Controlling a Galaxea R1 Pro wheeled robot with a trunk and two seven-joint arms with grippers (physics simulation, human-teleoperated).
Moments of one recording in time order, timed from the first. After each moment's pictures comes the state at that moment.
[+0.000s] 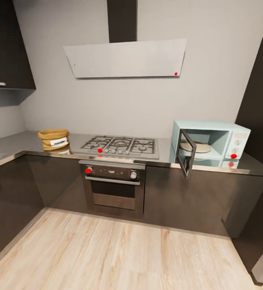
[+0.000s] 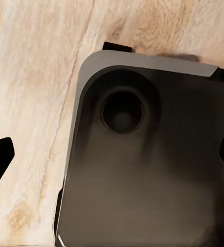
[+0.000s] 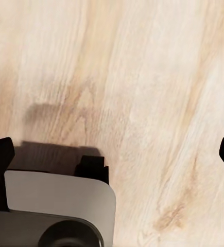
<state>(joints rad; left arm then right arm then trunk) 0.00 0.02 0.02 -0.08 0.18 -0.06 0.00 -0.31 -0.10 -0.18 0.03 0.26 -0.06 0.08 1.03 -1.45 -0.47</state>
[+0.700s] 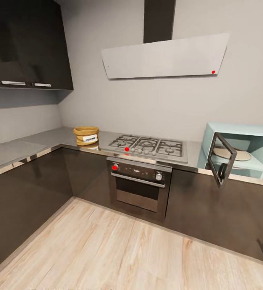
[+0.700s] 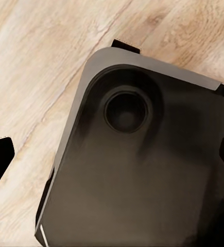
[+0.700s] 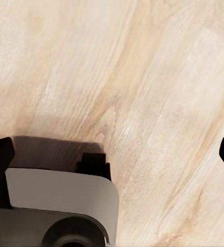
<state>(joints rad) 0.00 0.03 0.01 -0.08 0.35 -0.06 0.00 -0.30 -0.07 -0.18 0.03 0.27 -0.06 0.03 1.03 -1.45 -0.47</state>
